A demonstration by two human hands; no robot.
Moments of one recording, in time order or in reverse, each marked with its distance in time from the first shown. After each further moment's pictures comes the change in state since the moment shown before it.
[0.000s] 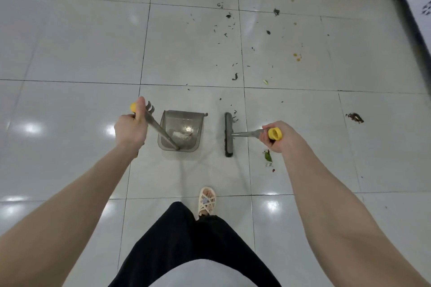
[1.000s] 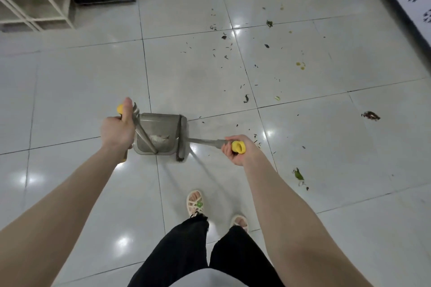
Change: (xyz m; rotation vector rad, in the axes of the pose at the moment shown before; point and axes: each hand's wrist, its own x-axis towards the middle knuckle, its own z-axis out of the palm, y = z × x) left_hand 0.264 0.147 -0.107 0.082 -0.072 0.167; right_hand 0.075 -0.014 0.307 0.318 -0.224 0.164
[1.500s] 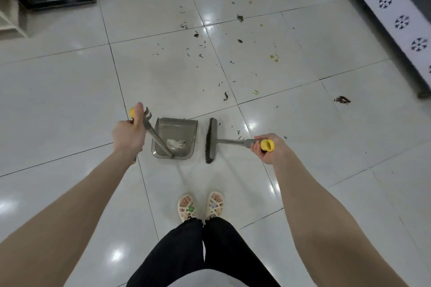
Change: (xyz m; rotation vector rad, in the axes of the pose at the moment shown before) left_hand 0.017 0.032 0.059 0.078 -0.174 0.046; right_hand -0.052 -0.069 -0.058 0.053 0.267 -0.137
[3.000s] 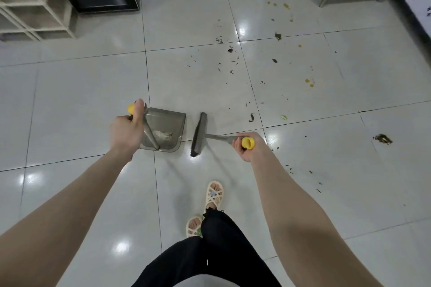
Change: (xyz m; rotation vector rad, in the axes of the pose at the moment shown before) left_hand 0.101 0.057 -0.039 -0.047 0.131 -0.009; right_hand 0.062 -0.052 0.177 0.009 -0.169 0.016
